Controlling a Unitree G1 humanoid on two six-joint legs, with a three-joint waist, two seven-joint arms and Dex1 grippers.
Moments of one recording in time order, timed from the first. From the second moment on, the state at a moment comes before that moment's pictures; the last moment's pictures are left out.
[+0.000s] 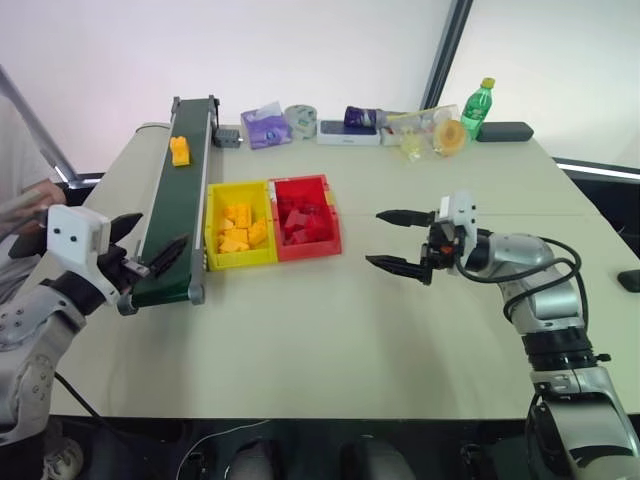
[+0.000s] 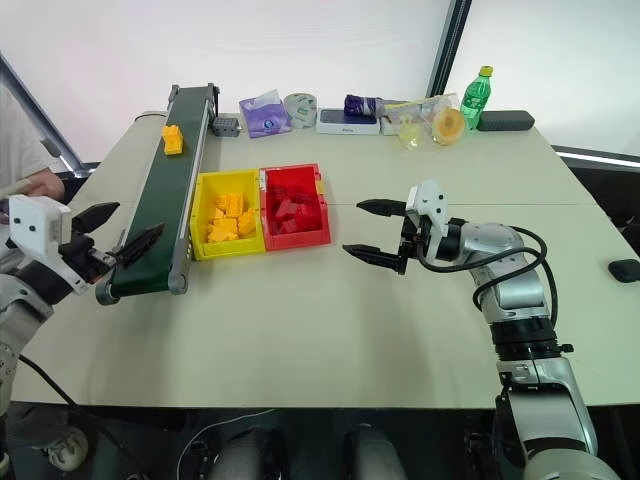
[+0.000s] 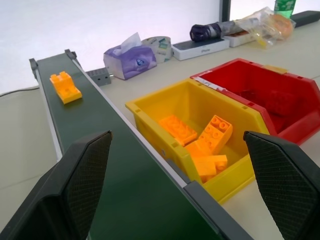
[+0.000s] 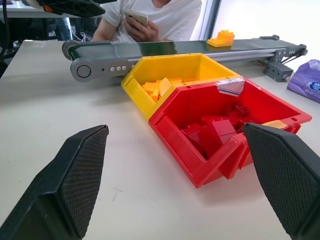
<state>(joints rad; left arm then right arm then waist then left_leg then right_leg) -0.09 0.71 0.49 -0.38 -0.57 0.52 -0.52 -0.61 -0.57 -0.02 0.18 0.42 0.16 1.20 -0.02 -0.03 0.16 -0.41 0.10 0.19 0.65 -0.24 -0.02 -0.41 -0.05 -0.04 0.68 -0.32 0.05</state>
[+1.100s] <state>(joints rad) -0.18 0.59 0.49 -0.52 -0.52 0.89 -0.09 -0.60 -0.57 -0.02 0.18 0.42 0.16 1.21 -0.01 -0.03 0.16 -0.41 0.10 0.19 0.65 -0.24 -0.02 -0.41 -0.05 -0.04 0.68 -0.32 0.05</state>
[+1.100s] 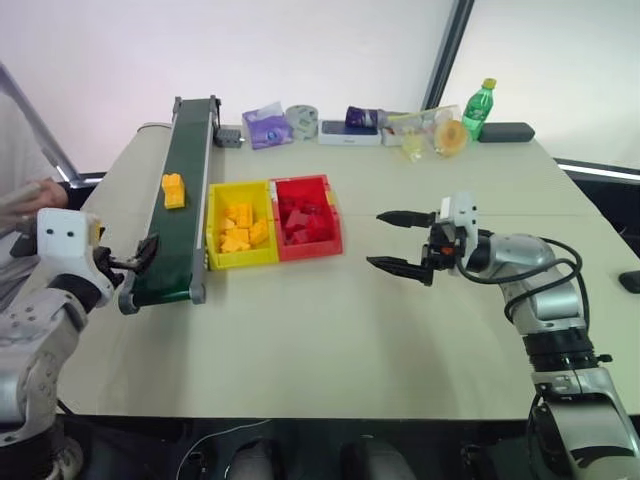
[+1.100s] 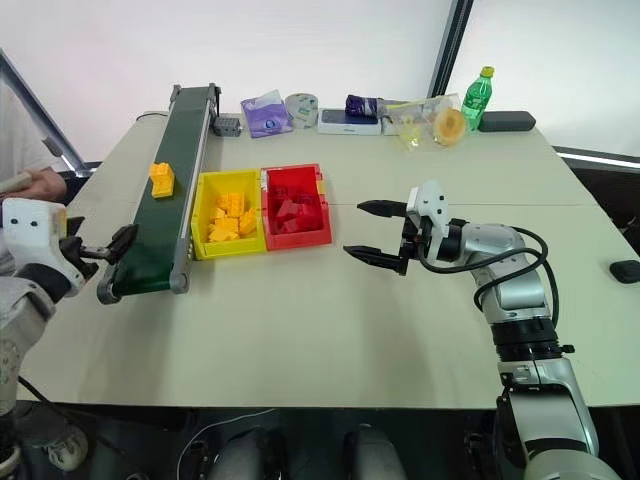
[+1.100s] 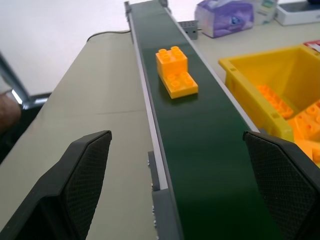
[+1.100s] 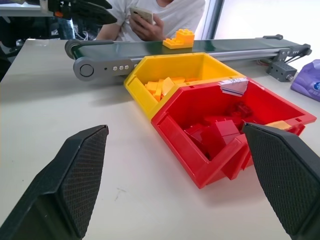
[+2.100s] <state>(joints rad) -0.32 0.44 0.45 -0.47 -0.46 1.11 0.02 -0.58 -0.57 -0.02 0.13 0.42 0.19 1.18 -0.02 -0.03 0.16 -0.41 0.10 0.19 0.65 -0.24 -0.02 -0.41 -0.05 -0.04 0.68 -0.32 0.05</state>
